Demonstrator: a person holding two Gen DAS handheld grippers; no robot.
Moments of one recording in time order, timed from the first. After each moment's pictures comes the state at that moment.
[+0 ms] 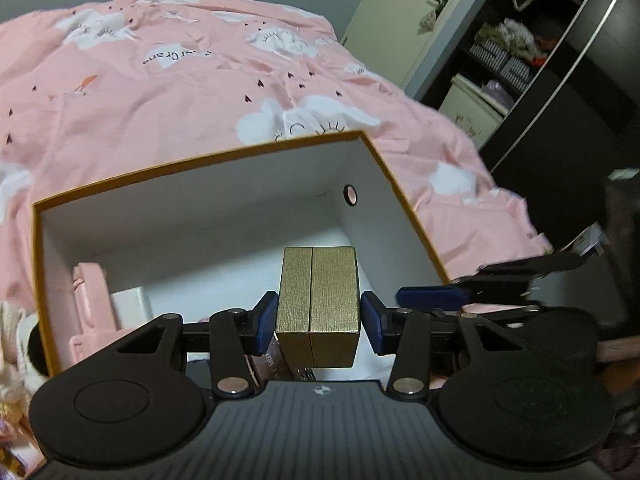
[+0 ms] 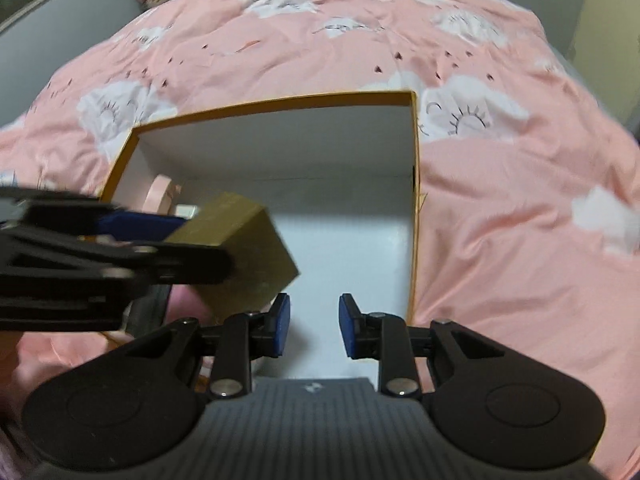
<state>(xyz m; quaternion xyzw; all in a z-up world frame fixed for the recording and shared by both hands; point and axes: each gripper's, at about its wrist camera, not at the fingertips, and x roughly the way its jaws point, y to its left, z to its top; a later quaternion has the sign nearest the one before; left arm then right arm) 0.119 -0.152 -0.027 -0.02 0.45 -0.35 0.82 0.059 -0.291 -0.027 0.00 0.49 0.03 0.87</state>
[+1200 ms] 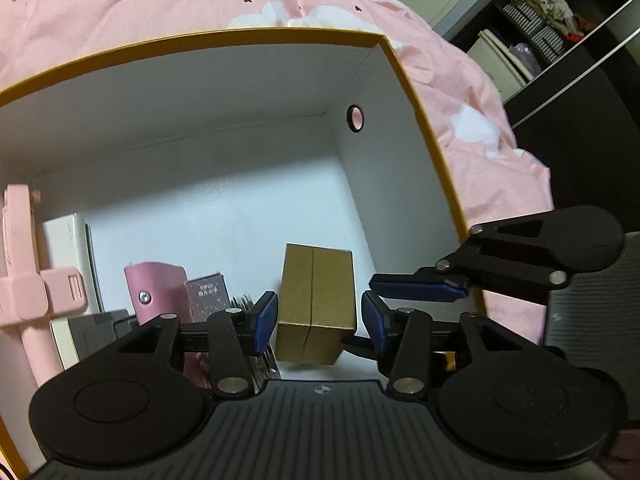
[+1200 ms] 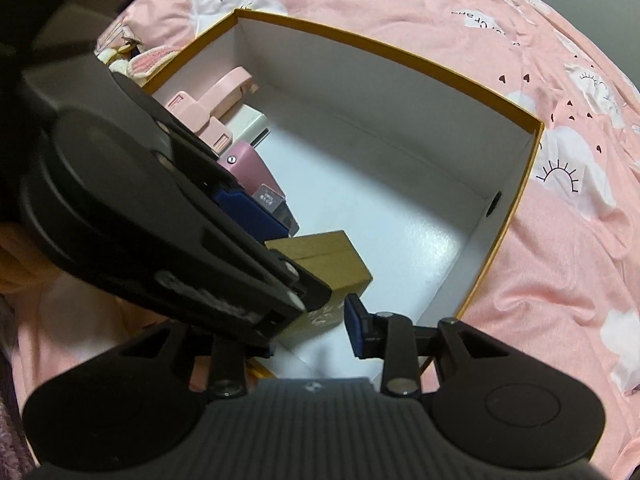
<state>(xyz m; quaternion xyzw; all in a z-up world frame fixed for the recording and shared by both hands) 0.135 -0.180 -0.071 -0.06 0.56 -0.33 0.75 0.072 -0.281 -0.049 -0.17 0.54 0.18 0.81</state>
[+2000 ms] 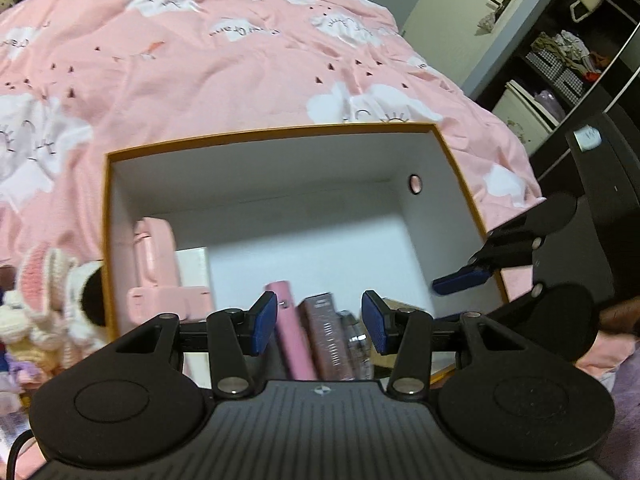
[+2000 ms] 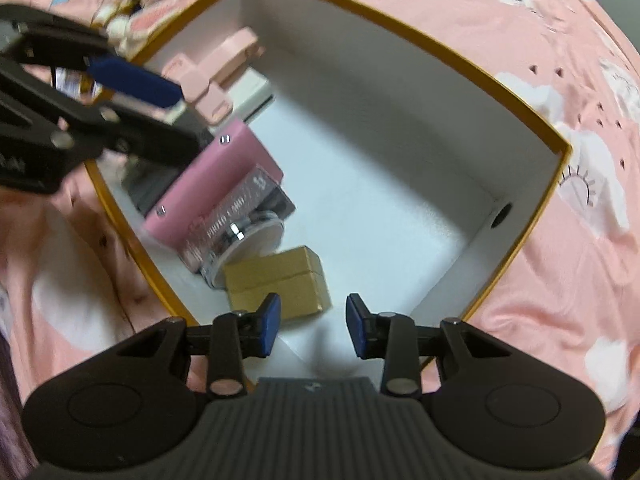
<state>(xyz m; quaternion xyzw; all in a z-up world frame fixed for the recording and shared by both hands) 0.118 -0.108 -0.026 -0.04 0.49 -0.26 0.83 0.110 -0.270 -0.049 -0.24 0.61 0.20 0.73</state>
